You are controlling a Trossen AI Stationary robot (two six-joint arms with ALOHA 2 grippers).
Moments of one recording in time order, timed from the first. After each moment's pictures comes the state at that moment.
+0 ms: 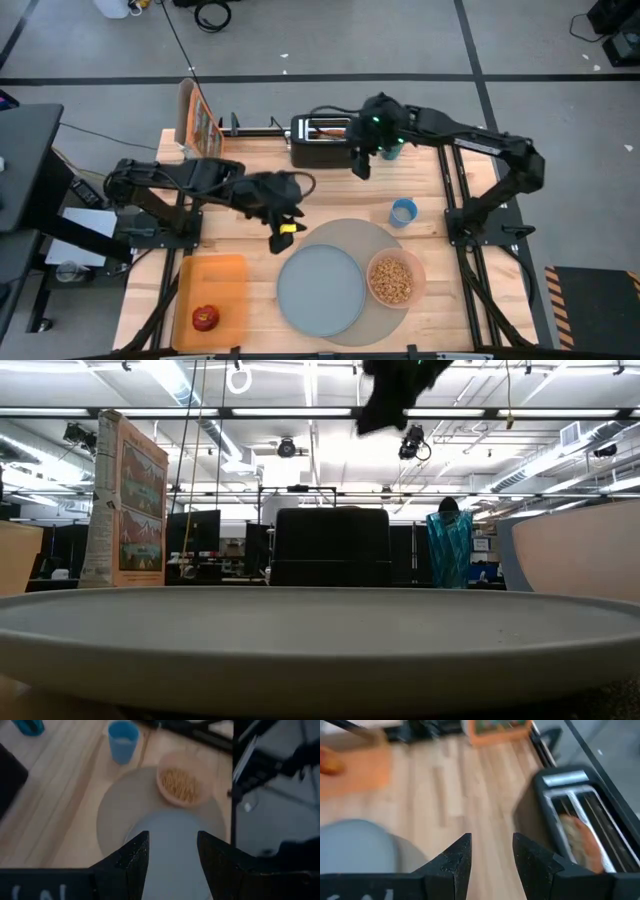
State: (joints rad) left arm -0.18 1.55 1.81 -1.01 -0.08 -0.47; right arm -0.36 1.48 1.49 -0.71 -0.16 -0.11
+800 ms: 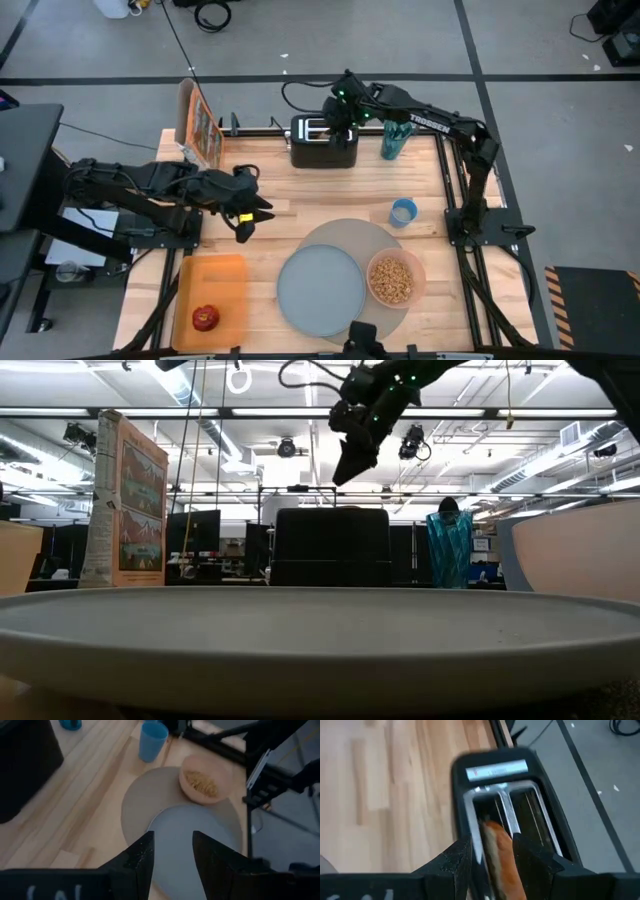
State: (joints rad) left arm -0.18 1.10 1.23 -0.76 -0.16 -0.52; right arm -0.54 1.87 1.83 -0.80 -0.13 -0.29
